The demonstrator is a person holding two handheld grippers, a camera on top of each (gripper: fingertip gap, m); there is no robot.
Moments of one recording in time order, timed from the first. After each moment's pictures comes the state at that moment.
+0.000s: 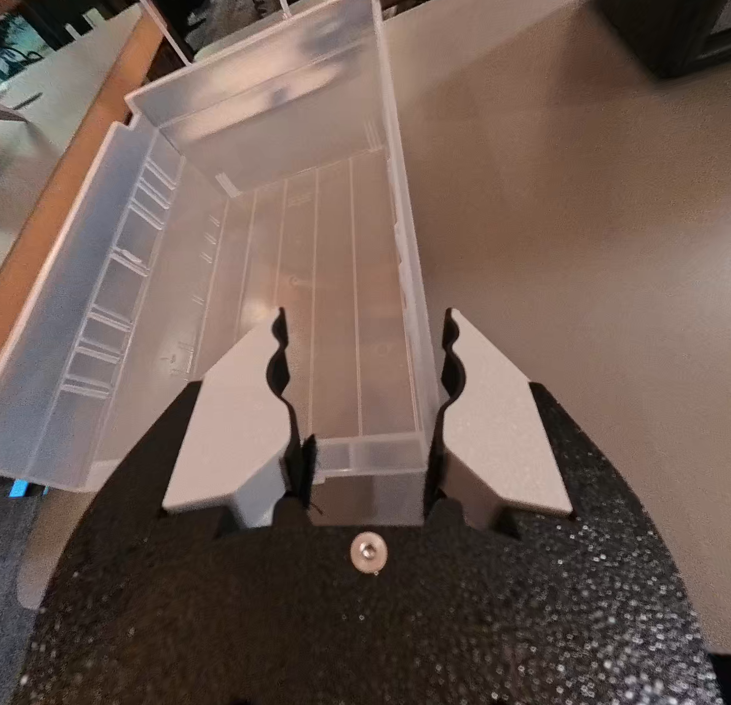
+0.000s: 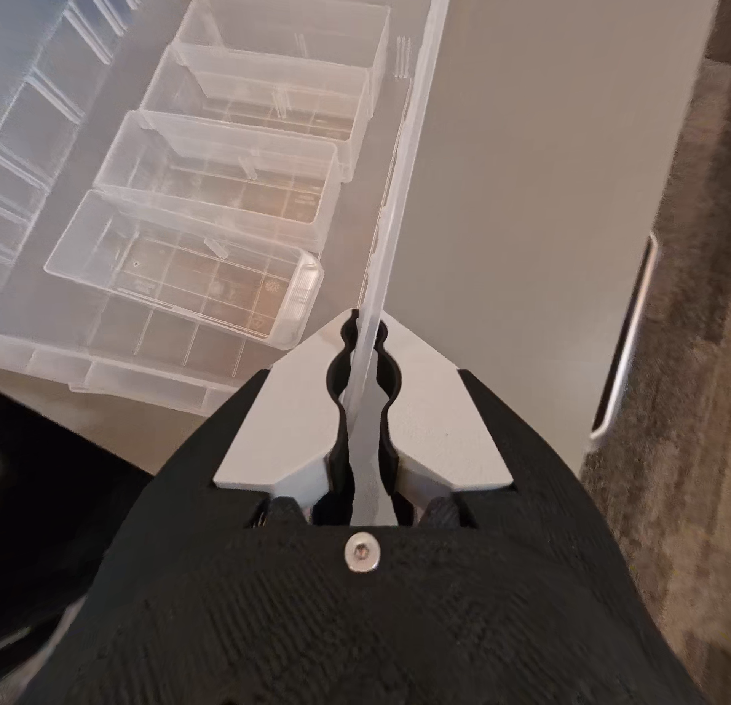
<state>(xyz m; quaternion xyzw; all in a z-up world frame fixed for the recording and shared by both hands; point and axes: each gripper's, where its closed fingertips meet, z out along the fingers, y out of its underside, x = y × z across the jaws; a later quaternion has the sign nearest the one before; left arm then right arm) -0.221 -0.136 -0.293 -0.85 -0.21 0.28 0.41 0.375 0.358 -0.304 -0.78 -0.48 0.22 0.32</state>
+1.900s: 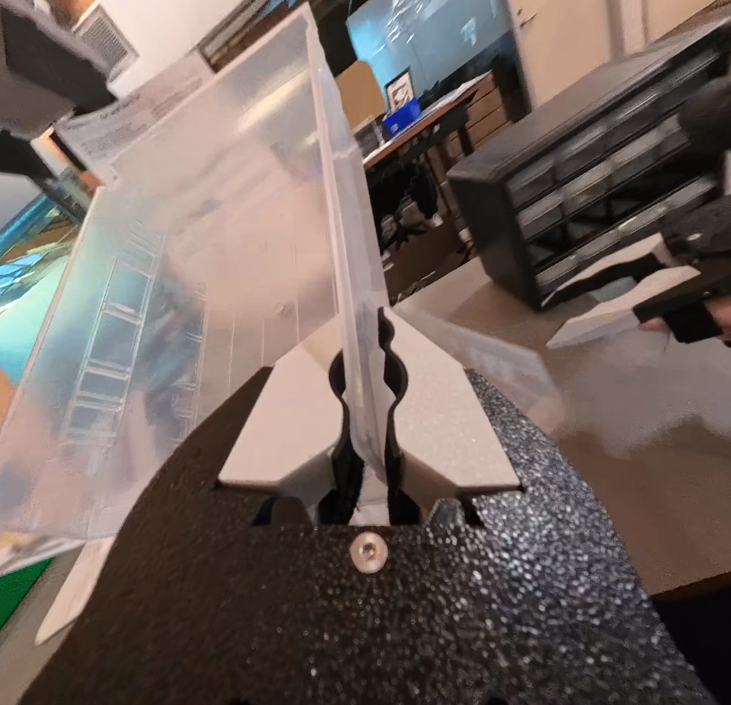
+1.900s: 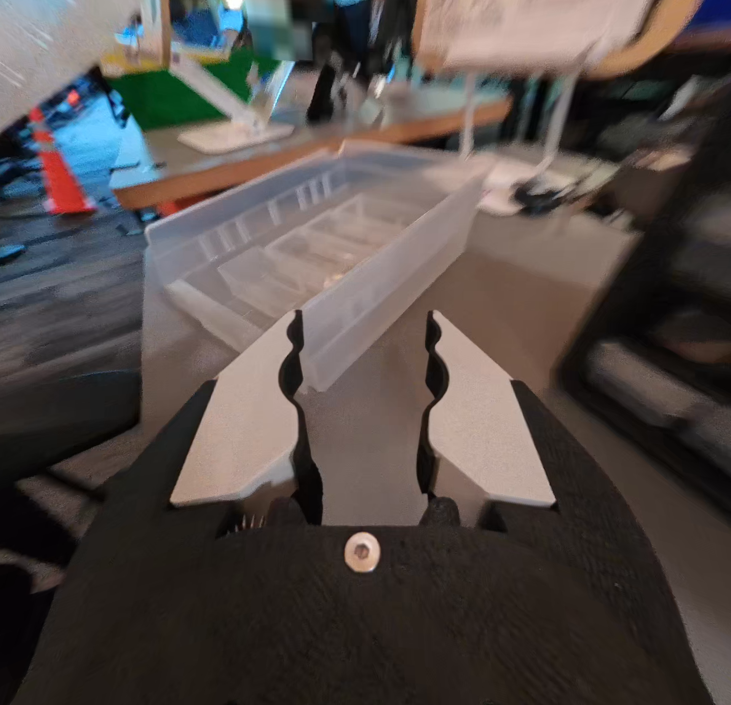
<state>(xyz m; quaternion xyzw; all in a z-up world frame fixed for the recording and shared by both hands) -0.137 -0.169 -0.086 -0.71 -0.02 0.38 0.59 -0.114 -0.016 -0.237 -0.51 -0.60 0.51 0.35</state>
